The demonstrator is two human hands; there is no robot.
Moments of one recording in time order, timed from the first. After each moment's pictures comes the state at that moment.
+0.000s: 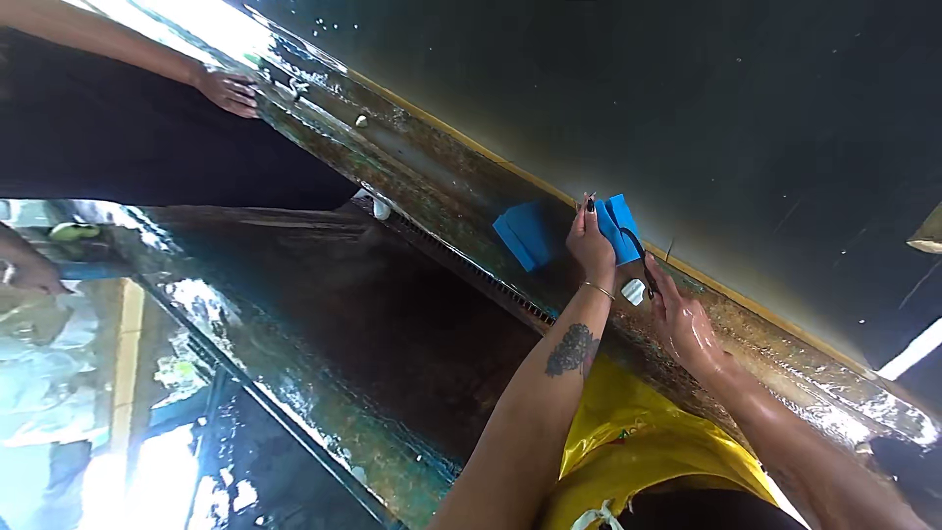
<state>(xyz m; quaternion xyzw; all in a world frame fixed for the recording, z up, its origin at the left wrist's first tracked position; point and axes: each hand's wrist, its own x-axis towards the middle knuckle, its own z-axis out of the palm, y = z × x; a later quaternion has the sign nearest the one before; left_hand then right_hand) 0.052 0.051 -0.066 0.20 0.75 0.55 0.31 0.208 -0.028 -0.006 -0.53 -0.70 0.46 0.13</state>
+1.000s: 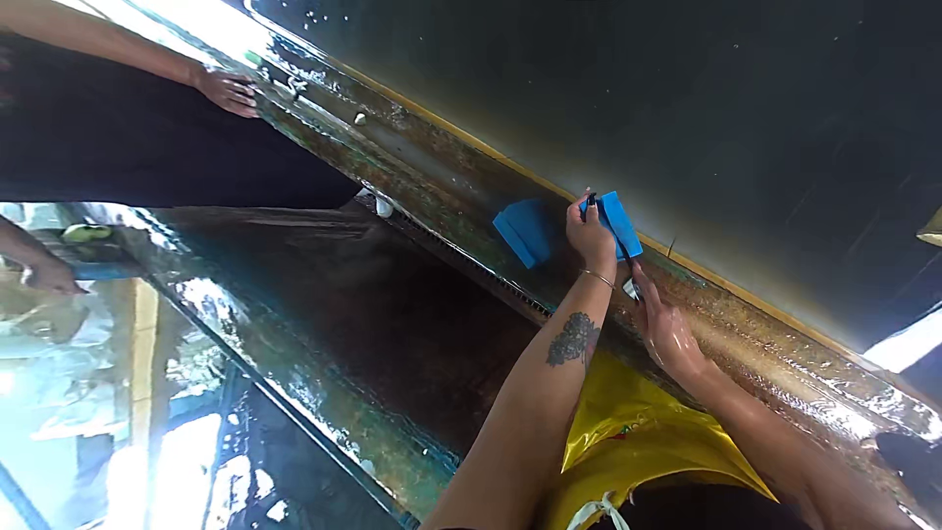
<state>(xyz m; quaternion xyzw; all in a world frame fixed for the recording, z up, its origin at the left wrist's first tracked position) 0.048 0.062 -0.066 0.19 0.80 0.49 0.29 0.187 -0.044 -0.015 -0.53 -0.67 0.51 0.05</state>
